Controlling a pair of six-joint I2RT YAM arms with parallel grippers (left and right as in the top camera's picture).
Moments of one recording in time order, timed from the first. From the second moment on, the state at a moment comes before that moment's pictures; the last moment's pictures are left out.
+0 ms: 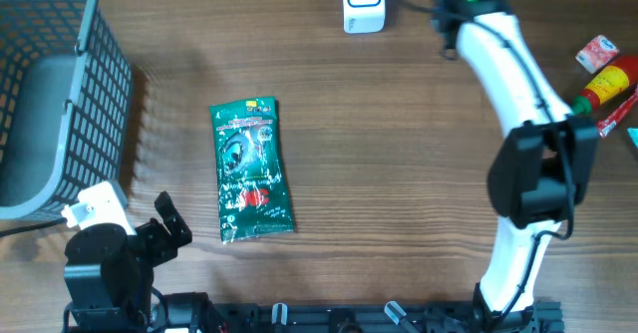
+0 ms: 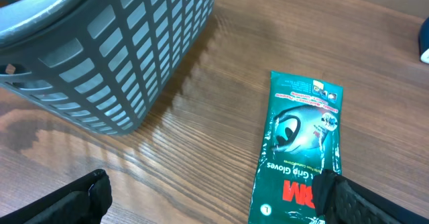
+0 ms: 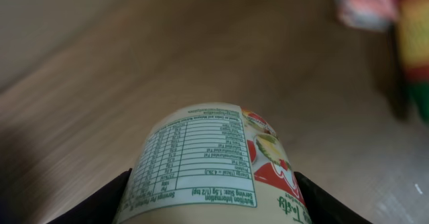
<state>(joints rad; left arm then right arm) 0.03 0.46 0.92 -1.14 -0.25 -0.28 0.12 2.14 1.90 -0.86 0.54 0.79</state>
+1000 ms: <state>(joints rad) 0.03 0.46 0.92 -1.14 -0.25 -0.28 -0.28 2.21 1.77 -0.82 0.24 1.12</state>
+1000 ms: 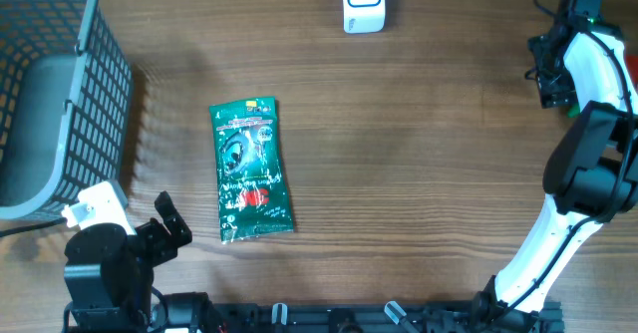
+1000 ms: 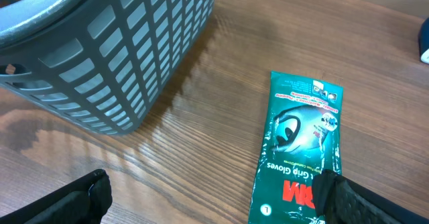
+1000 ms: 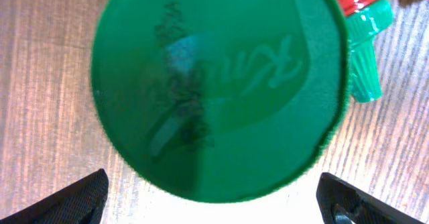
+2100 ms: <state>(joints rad) 0.03 0.46 0.92 -1.14 -0.25 -0.28 0.76 2.20 1.77 -0.84 -0.15 0.44</state>
